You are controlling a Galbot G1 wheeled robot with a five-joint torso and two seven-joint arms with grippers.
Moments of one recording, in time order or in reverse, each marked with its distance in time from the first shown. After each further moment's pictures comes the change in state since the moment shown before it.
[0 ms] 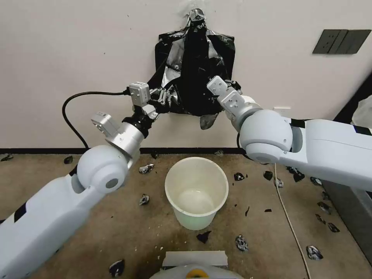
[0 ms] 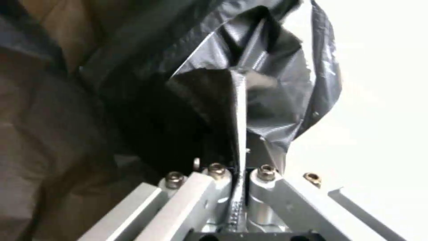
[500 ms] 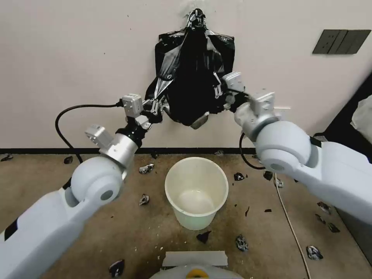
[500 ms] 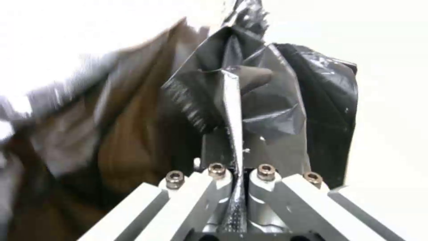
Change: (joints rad) left arm 0.179 0.008 -0.102 -0.040 0.031 -0.020 -0.008; right arm -0.608 0.005 0.613 0.093 0.057 0.483 -0.233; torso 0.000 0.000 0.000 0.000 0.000
